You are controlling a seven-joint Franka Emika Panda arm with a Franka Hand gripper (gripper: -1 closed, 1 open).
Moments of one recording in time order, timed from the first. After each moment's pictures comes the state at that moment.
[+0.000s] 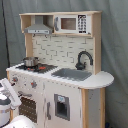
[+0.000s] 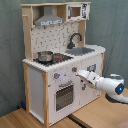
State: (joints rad) arm -0.51 -1.51 1.61 -2.59 0.14 3.14 -0.13
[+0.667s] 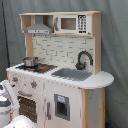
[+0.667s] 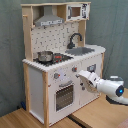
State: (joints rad) arm -0.51 -1.51 1.64 -2.59 0.14 3.16 0.07
